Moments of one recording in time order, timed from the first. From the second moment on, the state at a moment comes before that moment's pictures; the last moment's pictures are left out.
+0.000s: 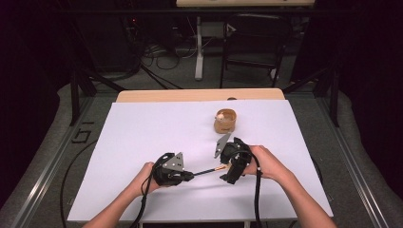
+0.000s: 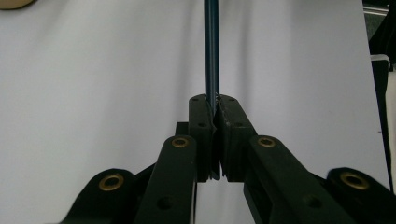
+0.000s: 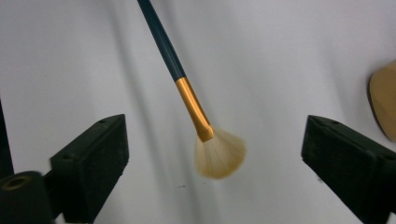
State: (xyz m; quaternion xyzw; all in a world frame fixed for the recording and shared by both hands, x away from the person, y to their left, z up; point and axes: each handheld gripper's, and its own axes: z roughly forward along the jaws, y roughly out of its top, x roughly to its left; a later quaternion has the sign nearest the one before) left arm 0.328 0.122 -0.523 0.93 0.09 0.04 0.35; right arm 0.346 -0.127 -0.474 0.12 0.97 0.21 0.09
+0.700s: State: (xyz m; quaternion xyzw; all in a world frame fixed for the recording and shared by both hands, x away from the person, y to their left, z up) left arm 0.323 0.141 -0.525 0.88 0.15 0.06 0.44; right arm 0.327 -0.177 -0.486 0.24 0.89 0.36 0.12
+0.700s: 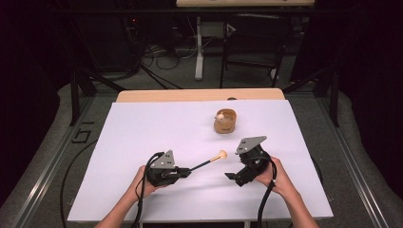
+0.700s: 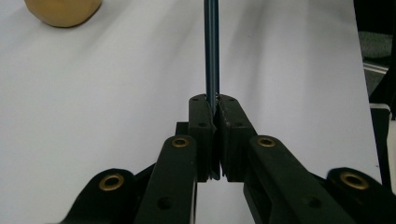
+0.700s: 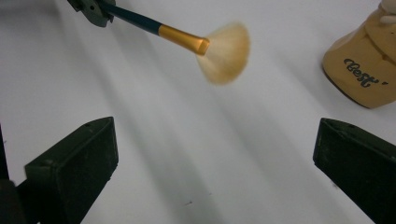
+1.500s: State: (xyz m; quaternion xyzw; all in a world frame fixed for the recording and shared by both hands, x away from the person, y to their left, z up) left arm 0.322 0.142 -0.529 0.85 0.18 0.08 0.49; right arm 0.317 -0.180 -0.505 0.28 0.85 0.43 0.11
